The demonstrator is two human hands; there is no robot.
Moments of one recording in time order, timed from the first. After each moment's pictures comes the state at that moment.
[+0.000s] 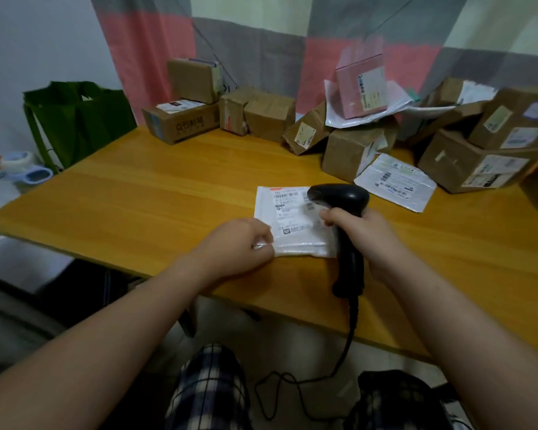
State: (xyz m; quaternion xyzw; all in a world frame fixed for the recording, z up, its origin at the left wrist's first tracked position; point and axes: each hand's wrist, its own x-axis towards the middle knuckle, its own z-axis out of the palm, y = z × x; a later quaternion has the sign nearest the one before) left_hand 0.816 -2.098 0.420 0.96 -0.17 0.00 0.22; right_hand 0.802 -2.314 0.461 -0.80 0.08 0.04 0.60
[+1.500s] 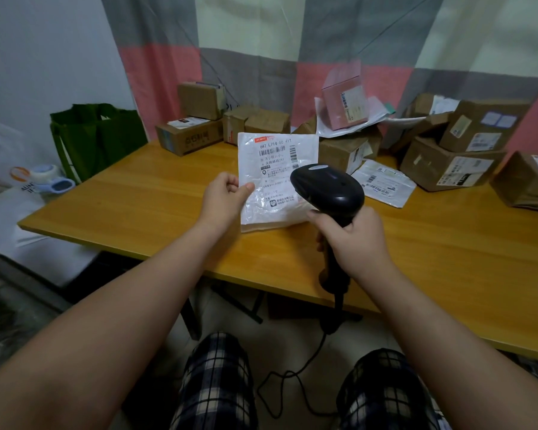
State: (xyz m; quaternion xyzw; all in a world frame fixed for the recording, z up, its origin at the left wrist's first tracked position) left_hand 0.817 -2.096 0.460 0.82 0.02 0.15 0.55; right_hand 0.735 -2.298 0.472 -0.80 -0.10 -0.17 0.57
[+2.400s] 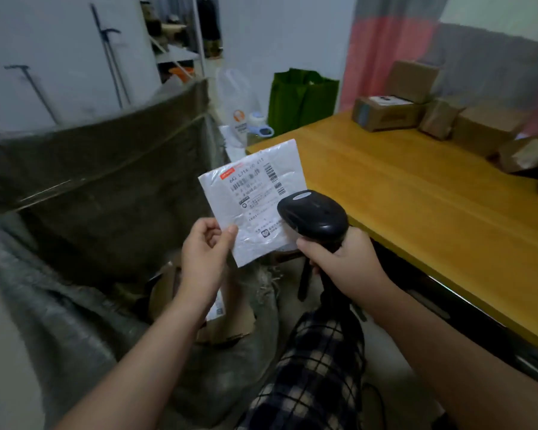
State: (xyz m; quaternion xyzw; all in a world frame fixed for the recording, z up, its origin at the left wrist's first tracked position) left_hand 0.542 -1.903 0.382 0.66 0.27 0.40 0.58; right_hand 0.650 -2.080 0.422 -0.75 -0.33 0.11 0.56
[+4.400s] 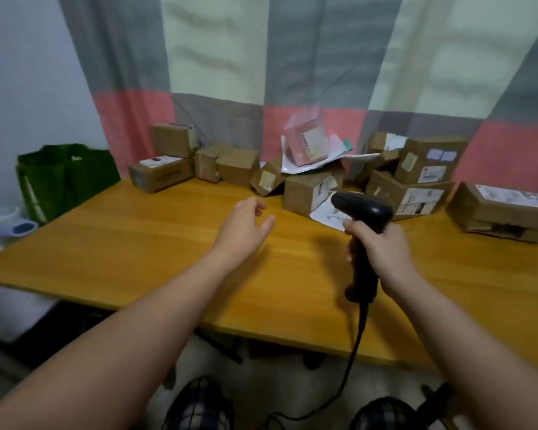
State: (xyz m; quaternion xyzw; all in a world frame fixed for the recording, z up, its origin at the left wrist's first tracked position) left_hand 0.843 -2.176 0.472 0.91 -0.11 0.18 0.36; right_hand 0.762 -2.395 0.494 -0.76 0.06 -0.15 0.64
